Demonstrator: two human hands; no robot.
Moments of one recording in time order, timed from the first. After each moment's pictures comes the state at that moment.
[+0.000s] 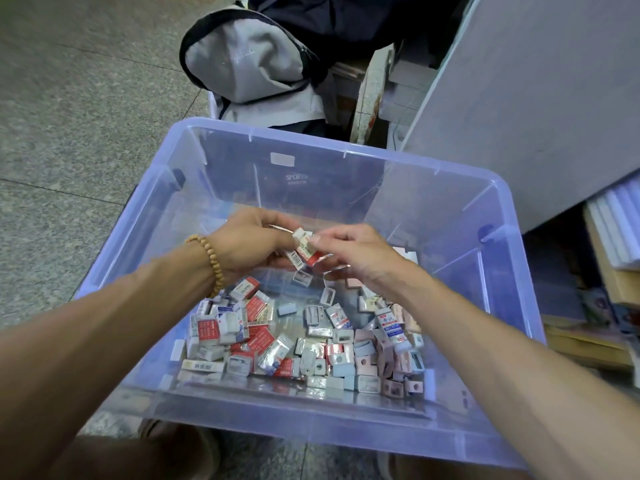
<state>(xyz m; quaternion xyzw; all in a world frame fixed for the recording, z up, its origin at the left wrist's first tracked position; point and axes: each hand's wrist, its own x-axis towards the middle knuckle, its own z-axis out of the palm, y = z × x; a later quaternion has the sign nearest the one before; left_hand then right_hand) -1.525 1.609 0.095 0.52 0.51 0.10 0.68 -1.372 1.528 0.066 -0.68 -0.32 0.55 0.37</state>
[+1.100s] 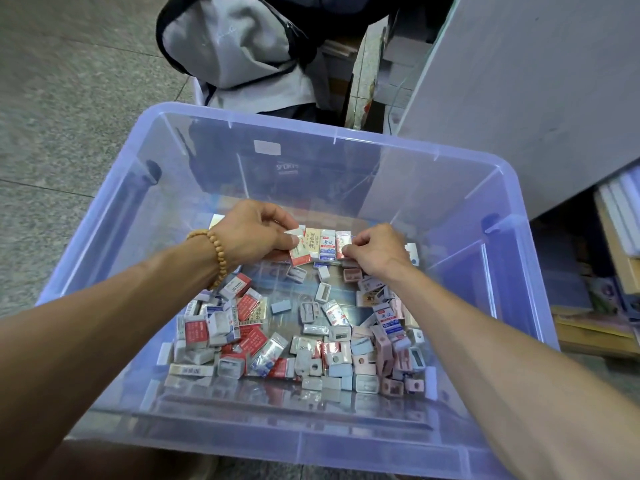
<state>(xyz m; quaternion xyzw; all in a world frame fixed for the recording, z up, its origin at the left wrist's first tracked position) -1.506 1.620 0.073 0.57 0.52 0.07 0.63 -1.329 1.533 0.009 -0.86 -0.35 0.32 0.16</state>
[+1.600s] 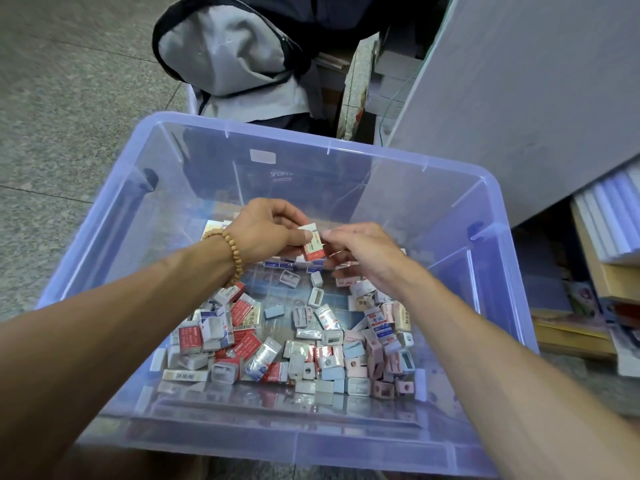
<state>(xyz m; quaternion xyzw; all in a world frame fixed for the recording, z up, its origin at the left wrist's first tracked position) -1.491 1.619 0.073 0.57 0.48 0.11 0.66 -1.344 1.526 0.052 -0.72 -0.26 0.53 0.37</state>
